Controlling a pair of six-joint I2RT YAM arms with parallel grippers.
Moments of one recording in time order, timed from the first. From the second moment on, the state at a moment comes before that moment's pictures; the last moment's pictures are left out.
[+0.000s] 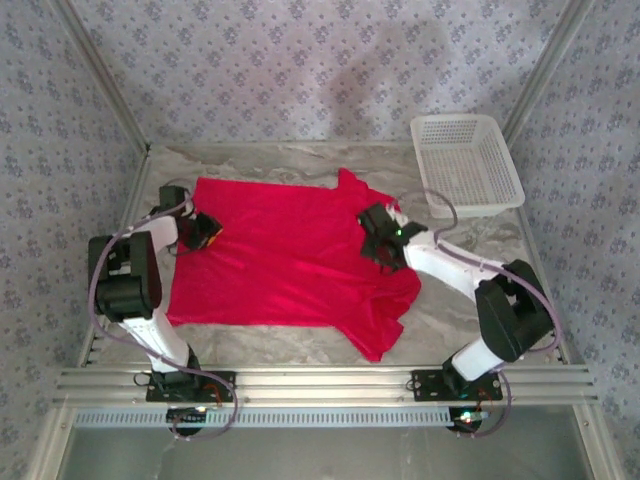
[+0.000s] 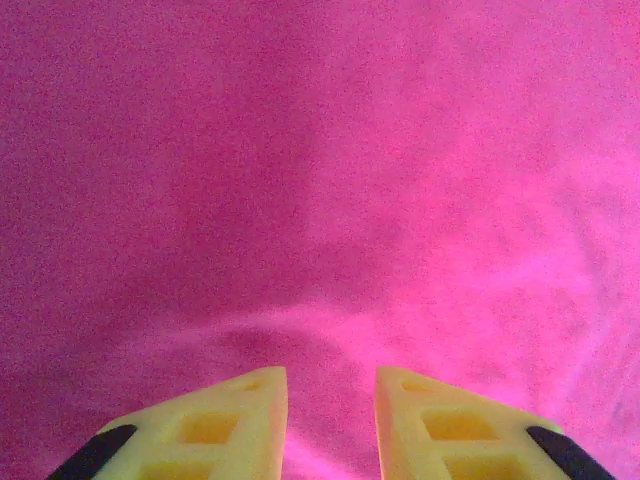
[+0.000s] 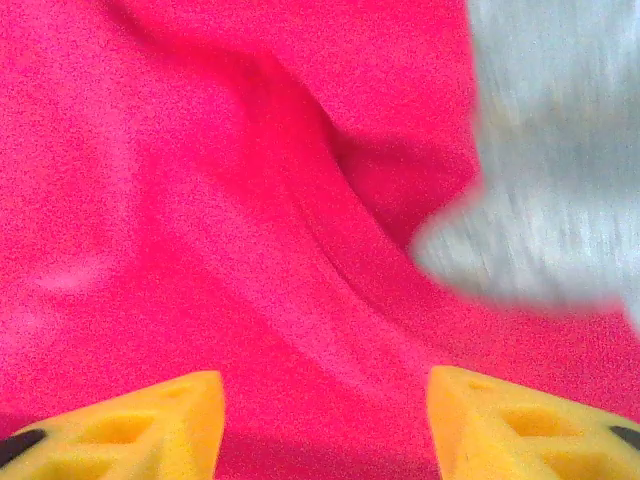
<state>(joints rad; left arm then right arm) 0.07 1.76 1.03 -0.31 0.33 -0.69 0.58 1.56 1.06 -0.60 0.27 0.82</state>
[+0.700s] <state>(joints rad) -0.10 1.81 1.14 -0.36 0.29 -0.65 0.38 2.51 2.20 -0.79 0.19 0.40</state>
